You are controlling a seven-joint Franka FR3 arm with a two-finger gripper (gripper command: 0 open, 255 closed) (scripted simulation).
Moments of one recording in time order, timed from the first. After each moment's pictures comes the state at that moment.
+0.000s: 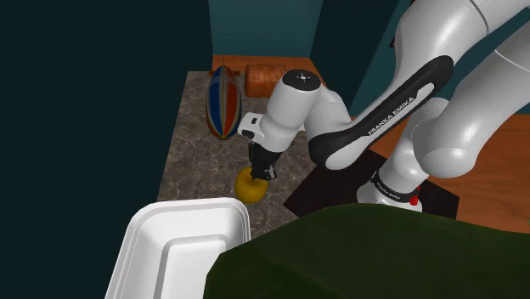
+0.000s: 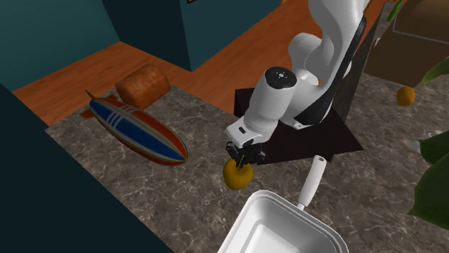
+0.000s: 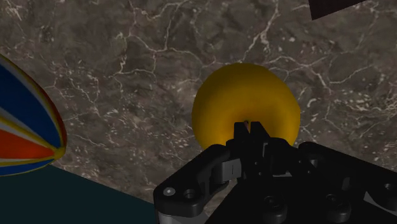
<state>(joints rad) 0.31 -0.16 0.43 -2.71 -0.05 2.77 -0.42</state>
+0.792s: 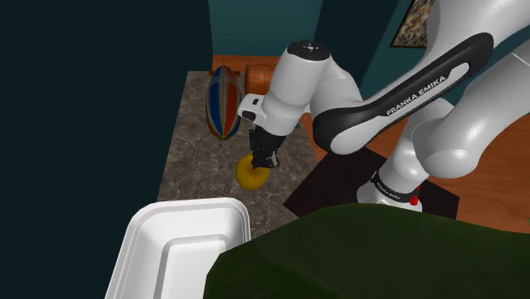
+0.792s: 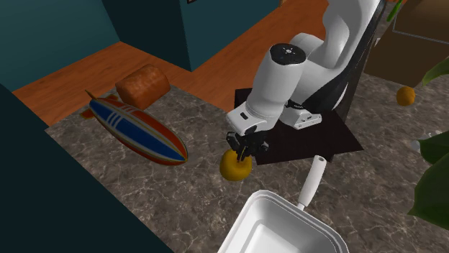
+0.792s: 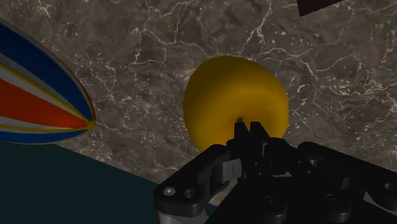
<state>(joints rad) 0.36 -0.30 0.39 -2.68 0.05 2.60 -0.50</state>
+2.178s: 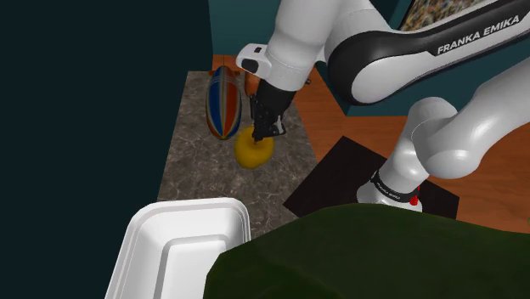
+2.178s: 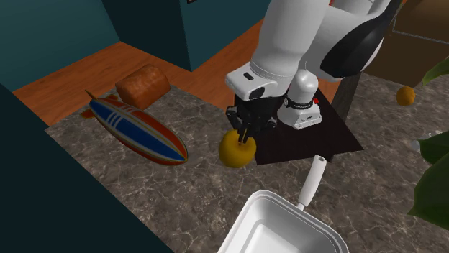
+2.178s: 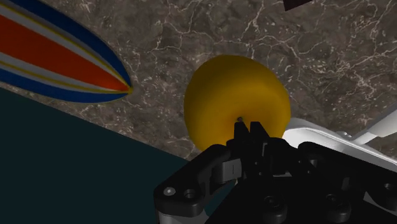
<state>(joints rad) 0.39 -0.47 0.33 -2.52 0.09 2.28 -0.56</state>
